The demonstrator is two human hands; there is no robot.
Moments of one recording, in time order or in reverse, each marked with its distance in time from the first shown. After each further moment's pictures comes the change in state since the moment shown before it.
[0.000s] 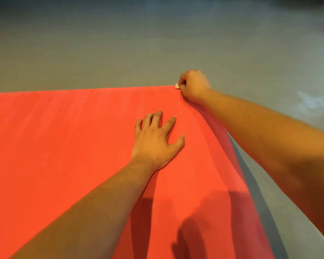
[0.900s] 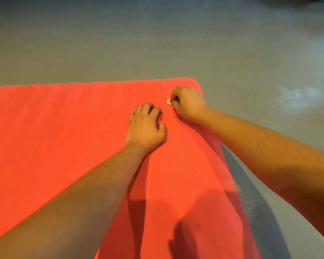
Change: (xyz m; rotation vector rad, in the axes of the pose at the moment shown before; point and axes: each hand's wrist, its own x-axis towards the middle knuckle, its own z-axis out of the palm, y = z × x) left_hand 0.003 -0.003 -0.002 -0.132 0.114 0.016; right_hand -0.114 -0.027 -0.019 -0.019 -0.012 -0.083
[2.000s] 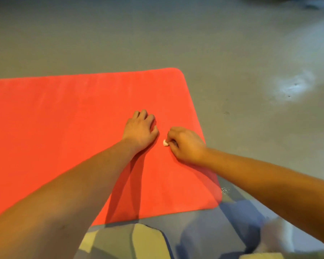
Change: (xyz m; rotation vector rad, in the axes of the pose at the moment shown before) left_hand -0.094 0.026 -0.047 0.115 -0.259 0.096; right_hand -0.237 -0.065 -0.040 0.118 -0.172 -0.149
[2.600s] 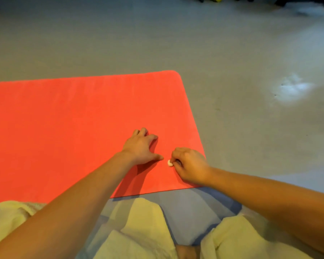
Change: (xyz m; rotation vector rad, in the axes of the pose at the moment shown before) left_hand -0.096 0.035 -0.050 -0.065 -0.375 -0.048; right_hand -0.104 -0.037 0.005 0.085 -0.049 0.028
